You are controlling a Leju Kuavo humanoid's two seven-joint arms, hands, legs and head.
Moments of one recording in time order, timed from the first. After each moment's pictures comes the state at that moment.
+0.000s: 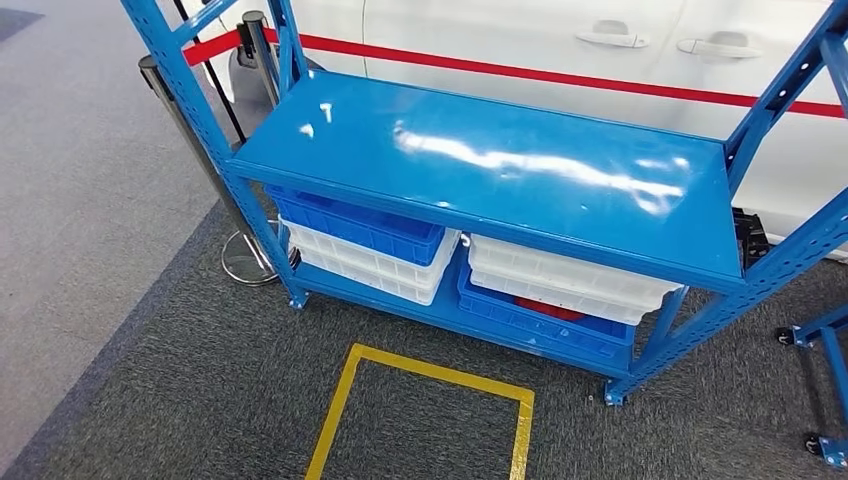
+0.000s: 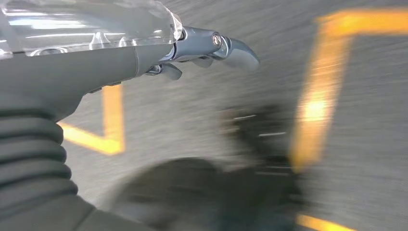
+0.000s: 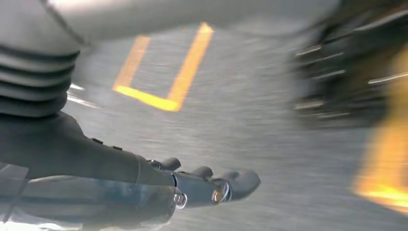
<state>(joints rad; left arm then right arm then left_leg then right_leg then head) 0.15 0.00 0.00 -0.44 0.00 0.00 0.00 0.15 0.00 0.00 -0.37 0.00 0.00 0.00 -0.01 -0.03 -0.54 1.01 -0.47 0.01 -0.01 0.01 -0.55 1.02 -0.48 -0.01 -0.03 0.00</state>
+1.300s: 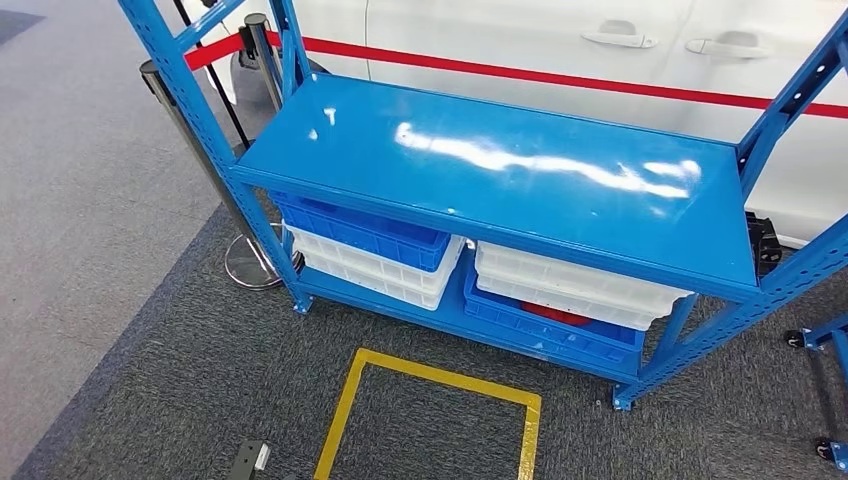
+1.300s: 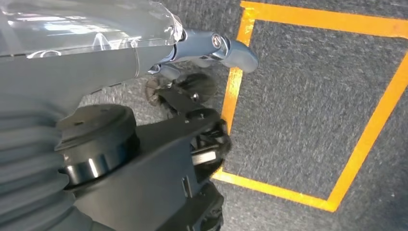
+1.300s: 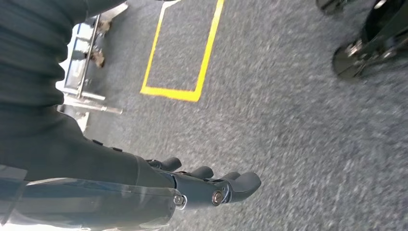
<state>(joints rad) -0.02 0.00 -0.29 -0.53 0.40 0.06 -0.04 0.21 -0.01 -0.14 -0.19 0.08 -0.09 -0.01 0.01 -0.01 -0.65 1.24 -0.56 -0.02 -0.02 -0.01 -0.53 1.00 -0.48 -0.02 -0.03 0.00</state>
